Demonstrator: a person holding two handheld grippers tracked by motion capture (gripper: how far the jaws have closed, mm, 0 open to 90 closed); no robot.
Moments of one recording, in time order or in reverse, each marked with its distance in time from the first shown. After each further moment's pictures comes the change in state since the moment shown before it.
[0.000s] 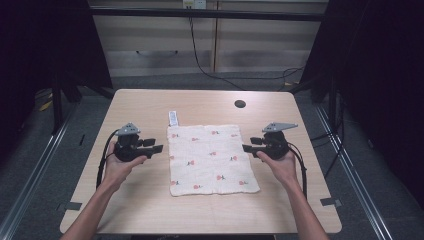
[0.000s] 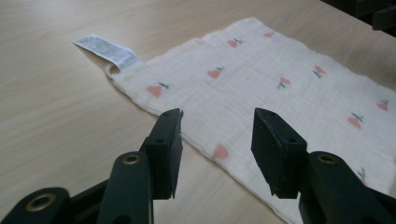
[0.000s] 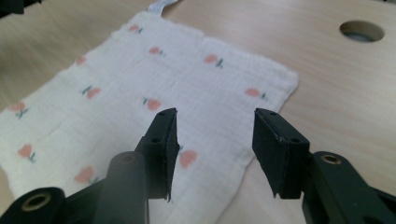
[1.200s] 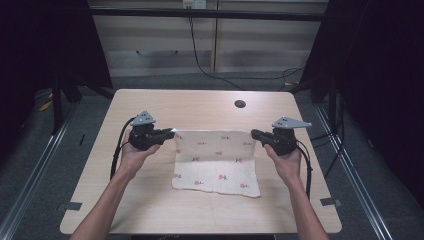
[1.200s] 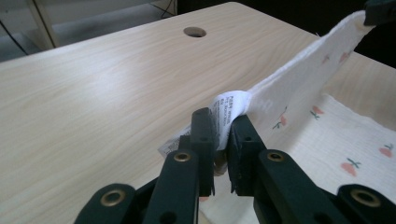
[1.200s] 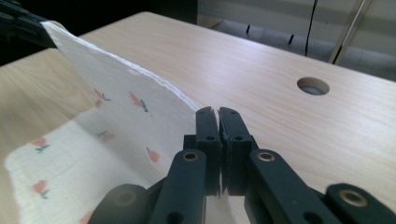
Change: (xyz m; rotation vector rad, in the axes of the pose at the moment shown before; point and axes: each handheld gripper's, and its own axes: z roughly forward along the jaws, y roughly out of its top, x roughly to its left) left arm -0.010 0.045 0.029 -0.083 -0.003 0.062; right arm 0.002 0.018 -0.027 -0.182 -0.086 -0.007
